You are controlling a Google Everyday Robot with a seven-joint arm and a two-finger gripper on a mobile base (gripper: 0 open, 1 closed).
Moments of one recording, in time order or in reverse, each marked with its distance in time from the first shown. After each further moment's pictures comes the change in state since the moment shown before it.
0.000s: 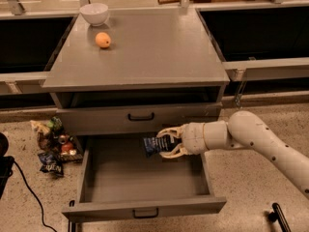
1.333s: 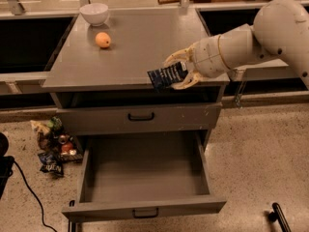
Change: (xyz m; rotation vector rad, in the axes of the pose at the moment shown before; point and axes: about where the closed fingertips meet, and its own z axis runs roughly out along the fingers) arm -0.101 -0.192 -0.114 -0.018 0.203 -0.338
